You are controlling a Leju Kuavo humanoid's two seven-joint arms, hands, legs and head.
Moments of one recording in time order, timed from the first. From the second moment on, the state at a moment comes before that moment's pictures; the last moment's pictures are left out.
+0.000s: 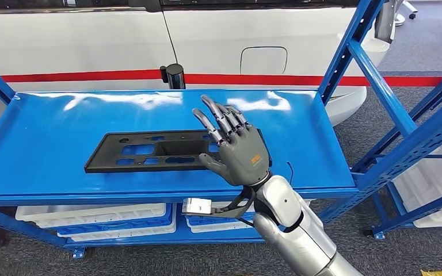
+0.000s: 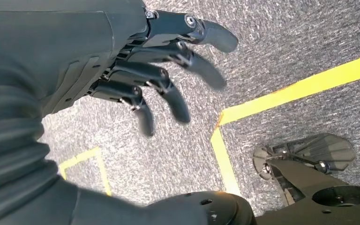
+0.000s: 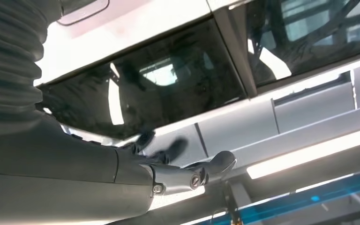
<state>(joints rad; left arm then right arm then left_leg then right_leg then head) -0.04 -0.11 0.57 -0.20 -0.94 0.17 0.01 -0.37 -0.02 0.69 -1.56 1.15 -0.46 -0.01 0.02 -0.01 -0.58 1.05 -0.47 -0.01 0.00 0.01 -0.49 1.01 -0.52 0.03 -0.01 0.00</state>
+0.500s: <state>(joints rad) -0.04 -0.11 0.58 -0.20 -0.96 0.17 0.01 -0.43 0.00 0.82 -1.50 1.12 -0.38 -0.03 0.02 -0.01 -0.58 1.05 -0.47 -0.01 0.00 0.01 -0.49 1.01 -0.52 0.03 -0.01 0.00</state>
